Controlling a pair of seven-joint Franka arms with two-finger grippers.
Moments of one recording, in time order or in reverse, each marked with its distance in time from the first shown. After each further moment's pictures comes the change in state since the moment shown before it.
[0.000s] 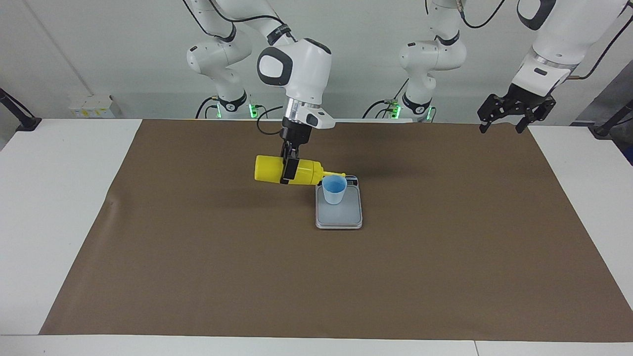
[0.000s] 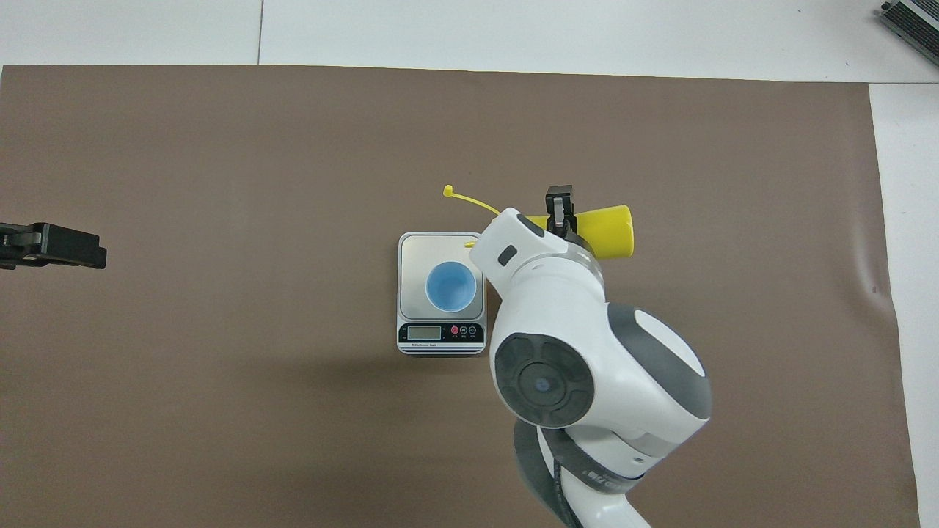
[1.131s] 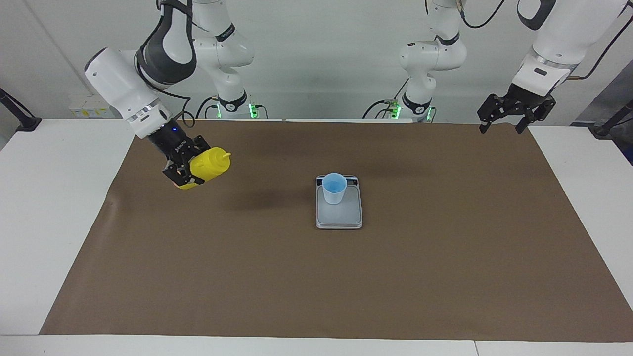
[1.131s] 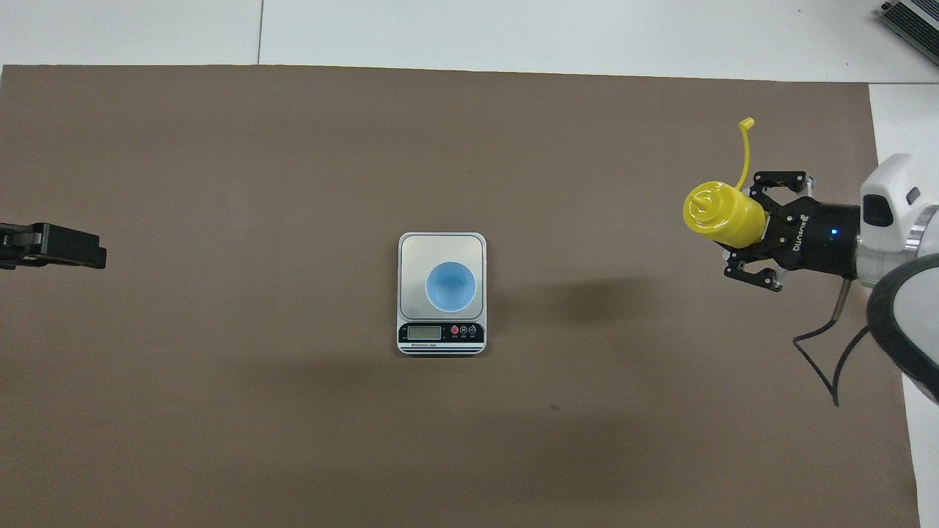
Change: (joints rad) left arm 0.000 0.000 0.000 0.000 0.000 0.000 0.000; right arm -0.615 -0.119 -0.012 -0.184 1.342 -0.024 -1.058
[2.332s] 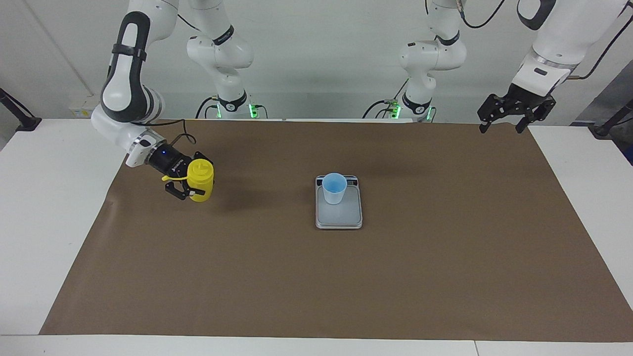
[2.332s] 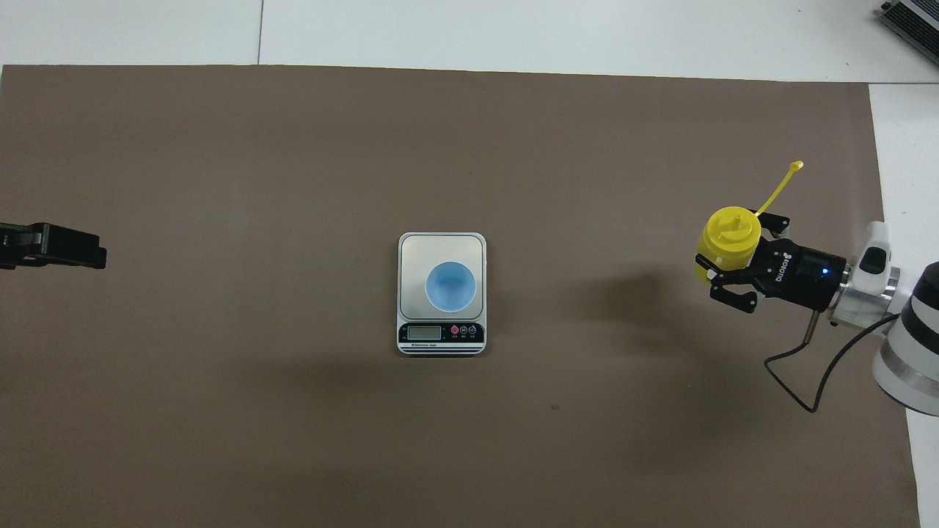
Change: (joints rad) left arm 0.000 0.000 0.000 0.000 0.000 0.000 0.000; right arm -0.156 0.152 0.012 -0.140 0.597 -0.175 -0.377
